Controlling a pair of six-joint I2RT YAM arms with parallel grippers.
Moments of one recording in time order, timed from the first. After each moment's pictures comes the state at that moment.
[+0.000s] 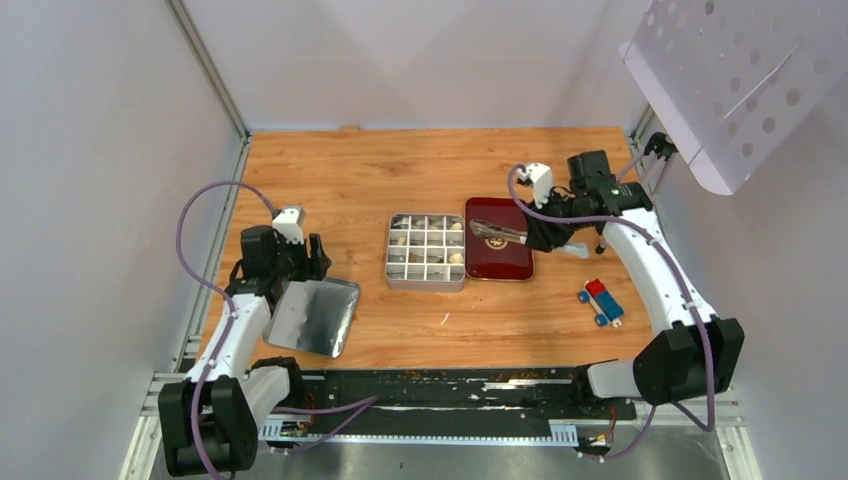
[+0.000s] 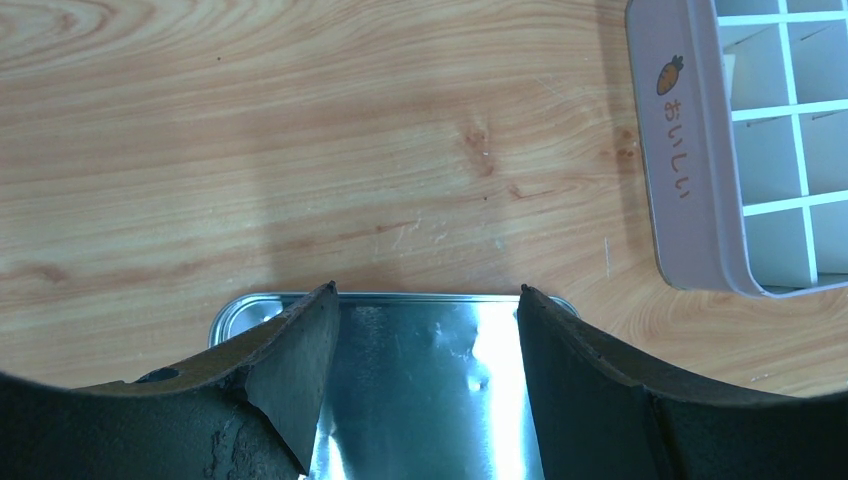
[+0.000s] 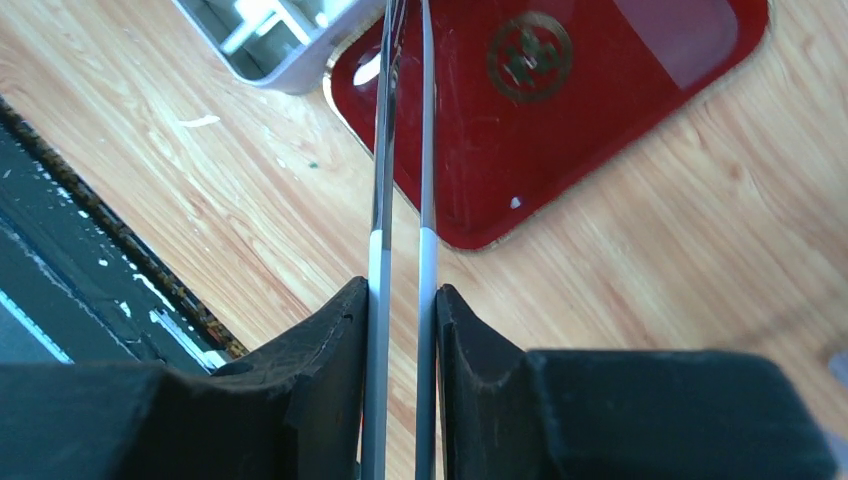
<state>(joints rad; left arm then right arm) 0.09 0.96 0.50 -0.19 0.34 0.00 0.21 1.38 1.32 -1.01 -0.47 -0.52</state>
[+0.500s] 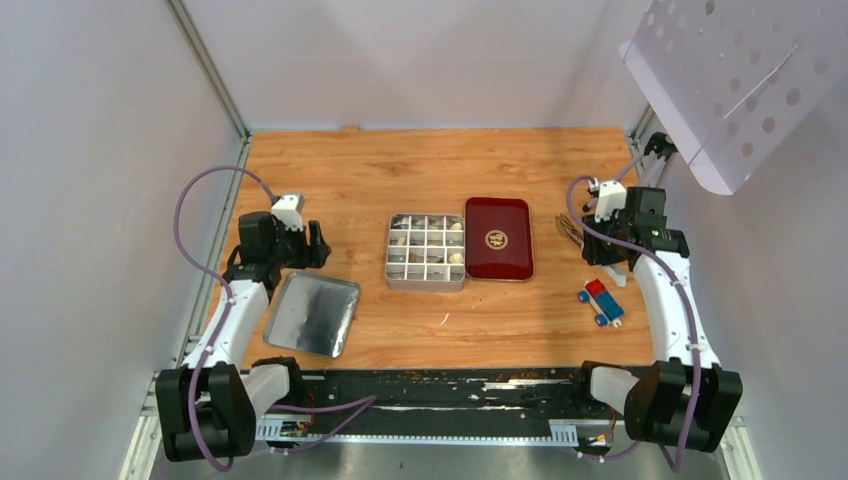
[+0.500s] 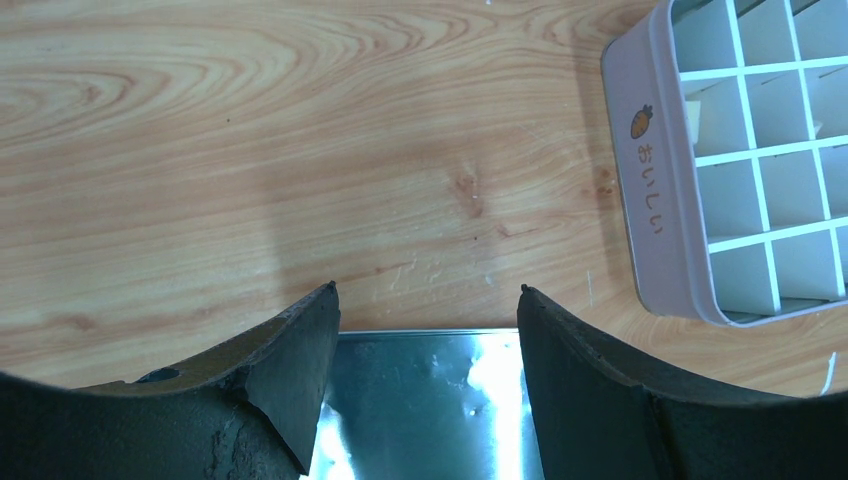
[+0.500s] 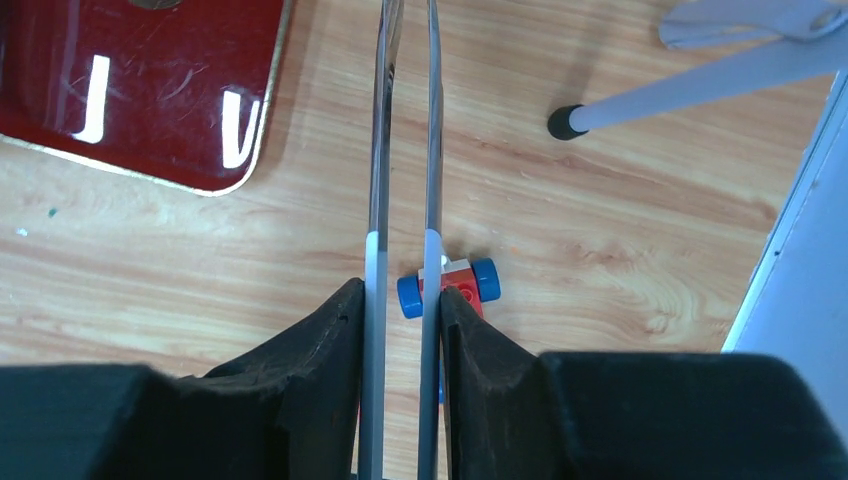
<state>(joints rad) 0.09 1.05 0.60 -0.21 0.35 0.01 -0.14 1.14 0.99 -0.79 -0.22 -0.36</state>
